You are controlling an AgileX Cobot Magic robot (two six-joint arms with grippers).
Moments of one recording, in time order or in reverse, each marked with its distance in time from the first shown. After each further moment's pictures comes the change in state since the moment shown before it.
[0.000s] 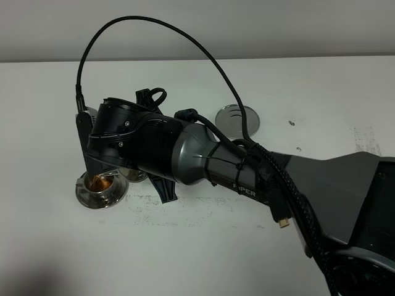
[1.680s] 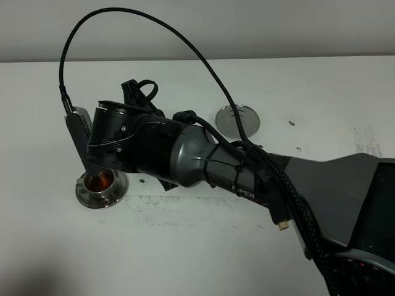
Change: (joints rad) left arm 0.000 0.000 0.000 0.000 0.000 0.000; right arm 0.009 0.000 0.000 -0.112 -0.071 -0.089
